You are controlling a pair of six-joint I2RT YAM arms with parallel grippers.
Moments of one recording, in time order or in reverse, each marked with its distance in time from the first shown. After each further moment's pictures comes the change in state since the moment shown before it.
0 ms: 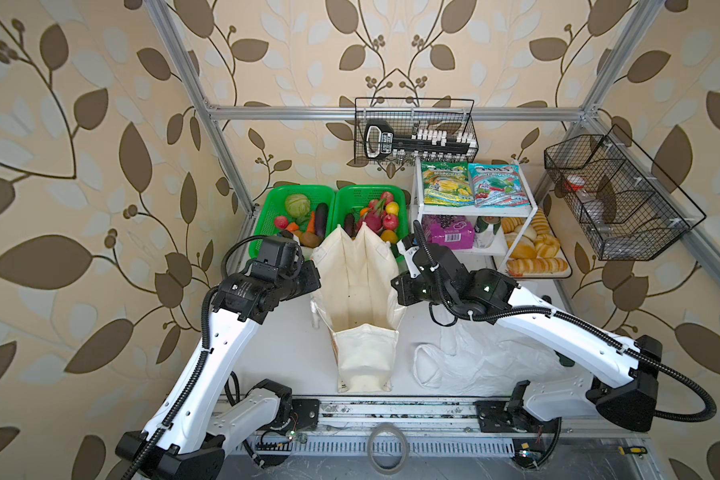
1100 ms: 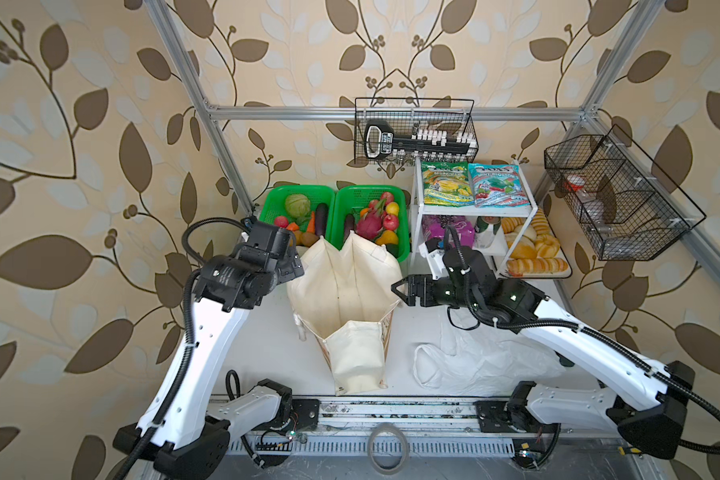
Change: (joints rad) left arm -0.003 0.125 0.245 -0.336 -0.428 -0.016; right arm -0.108 -0.123 -0.143 0.058 -0.173 0.106
